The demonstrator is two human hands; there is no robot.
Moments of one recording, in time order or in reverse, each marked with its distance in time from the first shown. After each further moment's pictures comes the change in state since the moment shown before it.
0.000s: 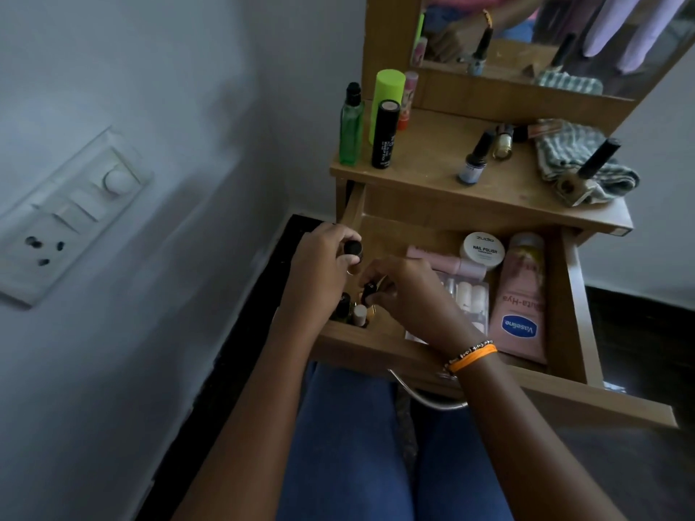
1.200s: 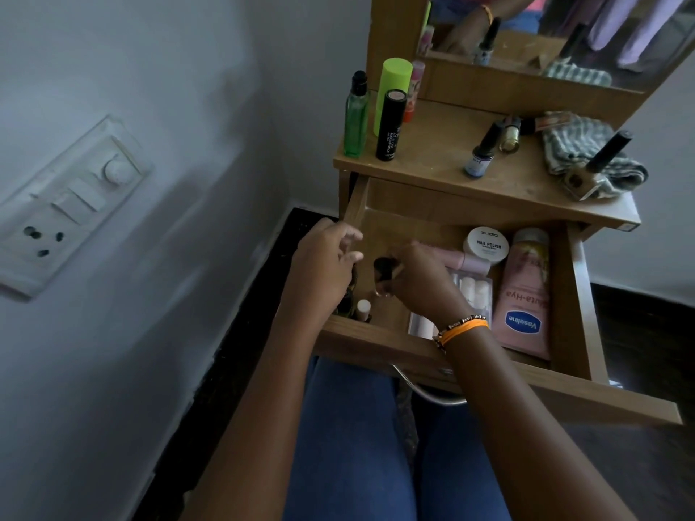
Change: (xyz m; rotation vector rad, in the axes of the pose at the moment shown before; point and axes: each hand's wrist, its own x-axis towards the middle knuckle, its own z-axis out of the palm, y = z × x) left_hand -0.006 -0.004 0.001 -0.016 -0.008 -0.020; right_hand 0.023 0.013 0.004 -0.144 -0.005 0.224
